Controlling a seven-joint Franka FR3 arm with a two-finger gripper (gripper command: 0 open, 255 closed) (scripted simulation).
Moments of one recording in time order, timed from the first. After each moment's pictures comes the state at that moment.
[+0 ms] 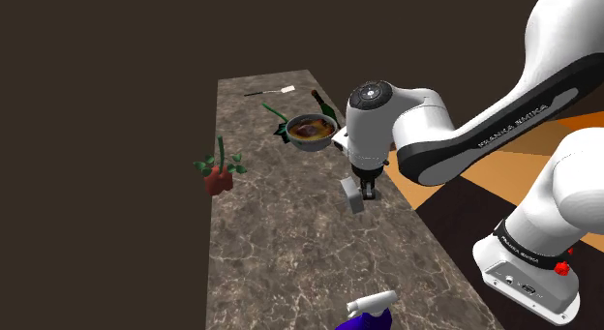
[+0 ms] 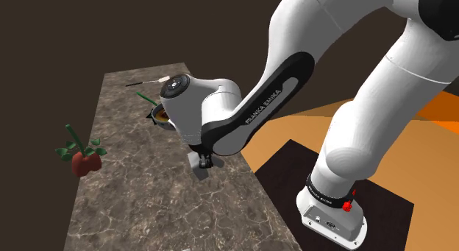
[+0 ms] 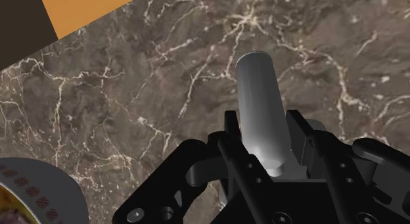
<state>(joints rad) 0.23 -0.21 0.45 -2.63 -0.26 2.32 0.04</state>
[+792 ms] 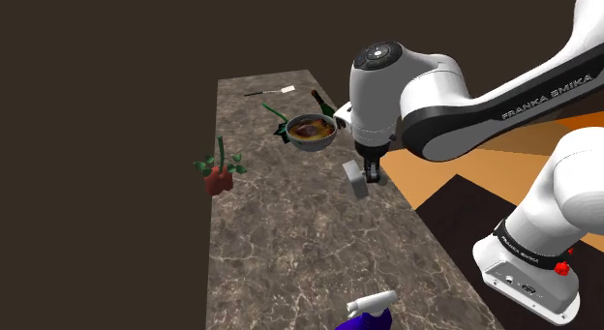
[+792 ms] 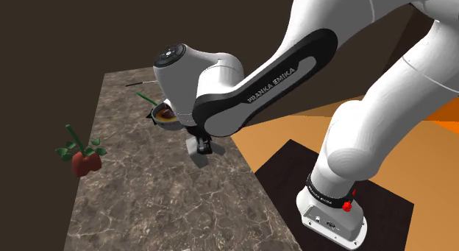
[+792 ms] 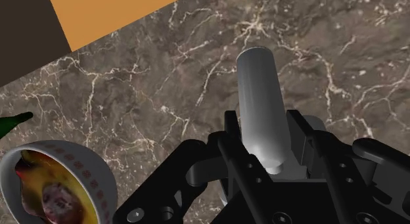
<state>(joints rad) 0.27 -0.35 0.42 -2.57 -0.17 2.15 -0.07</state>
